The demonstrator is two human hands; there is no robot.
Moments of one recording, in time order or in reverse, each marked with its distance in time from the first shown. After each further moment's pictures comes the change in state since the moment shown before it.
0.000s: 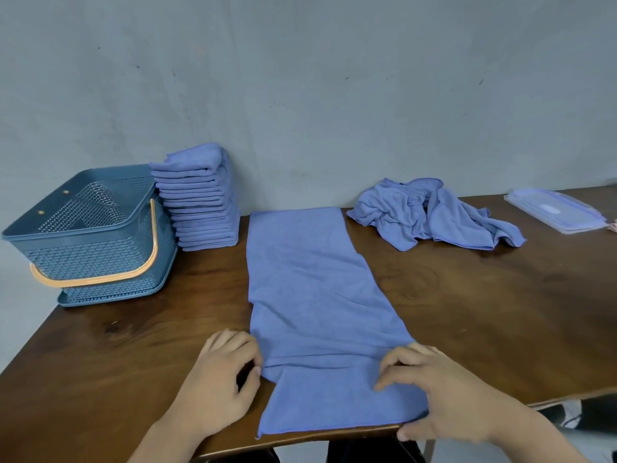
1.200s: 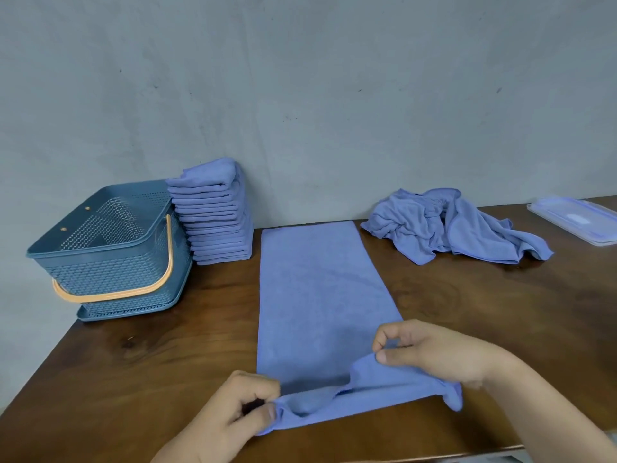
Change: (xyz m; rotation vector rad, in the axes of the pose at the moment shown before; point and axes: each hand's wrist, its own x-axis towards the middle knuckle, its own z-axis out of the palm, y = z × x) left_hand 0.007 0.028 -0.035 -0.586 -0.240 0.039; right_hand 0.064 -0.021 -0.061 0.667 -0.071 0.193
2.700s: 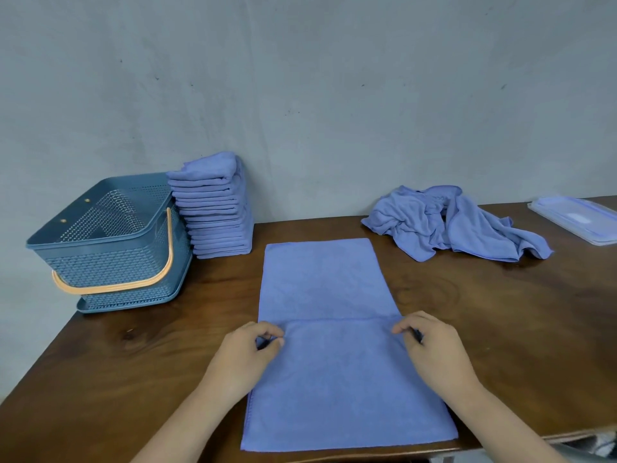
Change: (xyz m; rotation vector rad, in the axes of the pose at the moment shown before) left_hand 0.049 -0.042 0.002 0.108 0.389 -0.460; right_hand 0.033 0.085 0.037 -0.252 0.873 -0.134
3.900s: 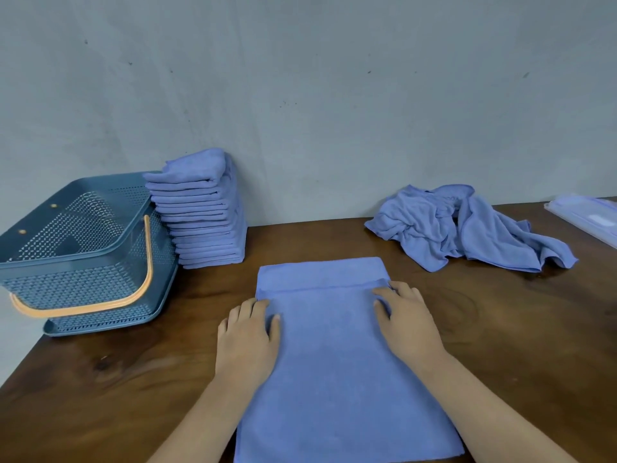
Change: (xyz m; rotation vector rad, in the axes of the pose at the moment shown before) left_hand 0.095 -0.030 0.040 0.580 0.318 0.051; right_hand 0.103 0.022 0.067 -0.280 0.023 -0.049
